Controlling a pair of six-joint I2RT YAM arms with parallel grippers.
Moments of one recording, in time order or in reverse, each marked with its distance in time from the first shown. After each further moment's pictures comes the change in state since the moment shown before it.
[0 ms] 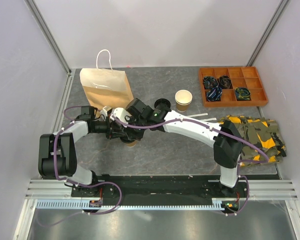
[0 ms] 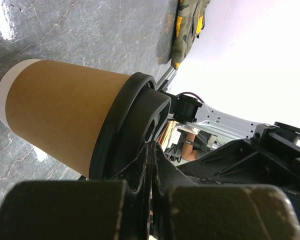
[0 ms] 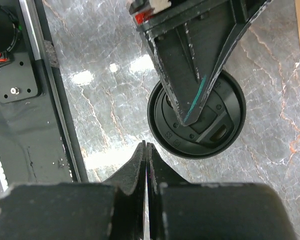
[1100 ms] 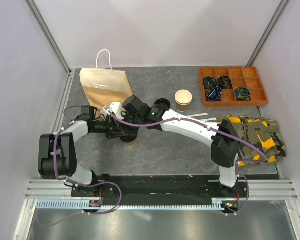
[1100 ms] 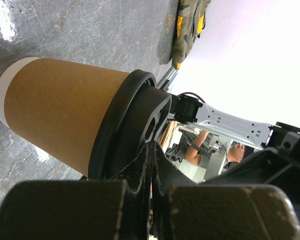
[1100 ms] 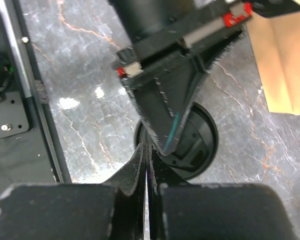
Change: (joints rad) left arm 0.000 0.000 0.001 -0.001 -0.002 0.008; right arm 0.021 0.032 0.066 0.077 0.080 0.035
